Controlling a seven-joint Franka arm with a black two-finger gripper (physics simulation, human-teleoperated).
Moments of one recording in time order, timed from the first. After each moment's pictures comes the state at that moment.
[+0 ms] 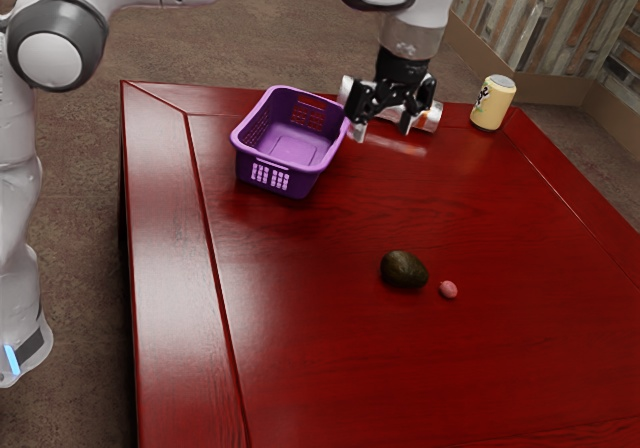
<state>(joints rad) -0.16 0.08 0.07 -1.36 0.01 1.48 -1.92</state>
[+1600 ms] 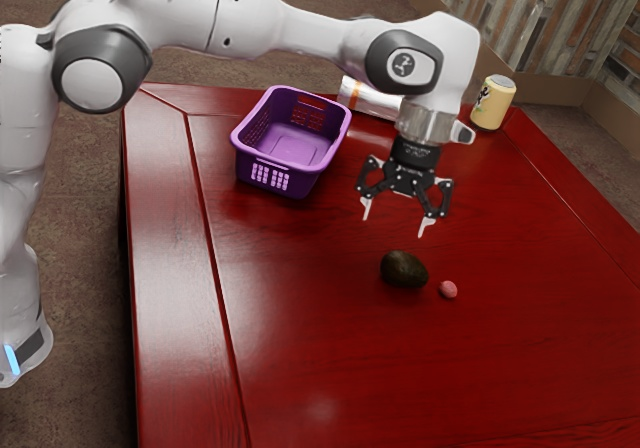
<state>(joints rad) -0.19 0.24 0.11 -1.46 -0.34 1.58 -1.05</state>
